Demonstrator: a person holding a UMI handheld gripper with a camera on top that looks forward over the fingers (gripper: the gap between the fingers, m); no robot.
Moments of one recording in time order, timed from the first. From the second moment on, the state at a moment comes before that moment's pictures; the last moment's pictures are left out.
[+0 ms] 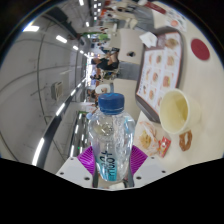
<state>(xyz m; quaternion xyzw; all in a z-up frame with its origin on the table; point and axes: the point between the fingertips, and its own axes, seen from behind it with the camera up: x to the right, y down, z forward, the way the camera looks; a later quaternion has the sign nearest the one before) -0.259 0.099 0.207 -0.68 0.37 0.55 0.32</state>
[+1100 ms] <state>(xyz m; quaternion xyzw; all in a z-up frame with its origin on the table) 0.072 0.114 0.063 -0.84 -0.05 0.03 0.53</state>
